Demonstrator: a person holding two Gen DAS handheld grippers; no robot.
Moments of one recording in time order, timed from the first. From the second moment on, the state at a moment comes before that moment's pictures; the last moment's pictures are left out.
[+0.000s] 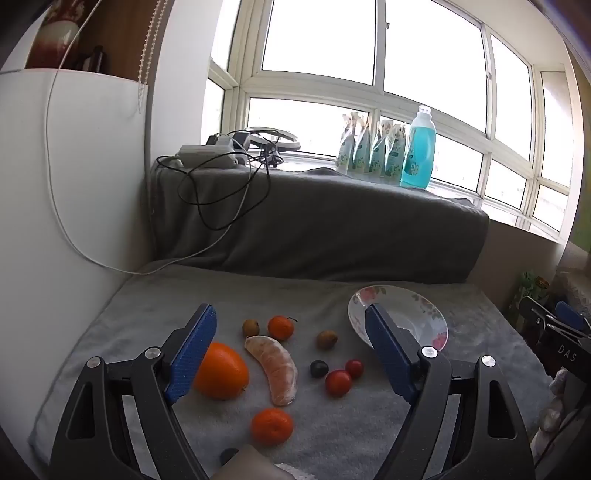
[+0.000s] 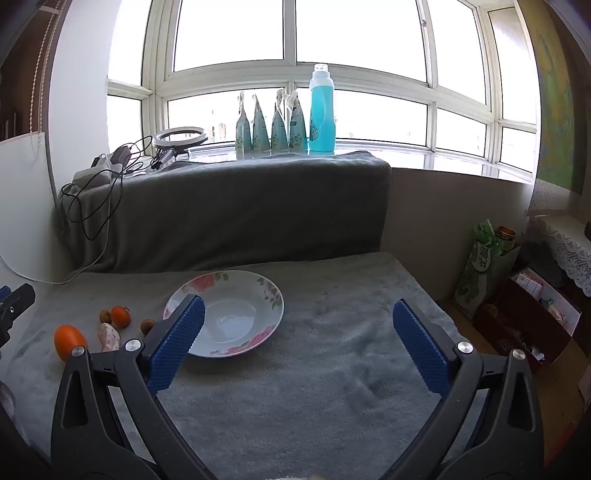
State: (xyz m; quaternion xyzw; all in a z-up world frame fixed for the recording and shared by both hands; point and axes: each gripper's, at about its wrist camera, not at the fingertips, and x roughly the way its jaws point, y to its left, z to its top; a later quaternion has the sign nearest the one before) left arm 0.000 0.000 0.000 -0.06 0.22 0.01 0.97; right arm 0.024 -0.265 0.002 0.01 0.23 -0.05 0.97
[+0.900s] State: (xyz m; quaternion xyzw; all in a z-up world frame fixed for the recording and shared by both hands) left arm -0.001 -0.003 -0.001 -0.06 0.22 0.01 0.97; right arm 0.025 -0.263 0.000 0.01 0.23 -0.05 0.97
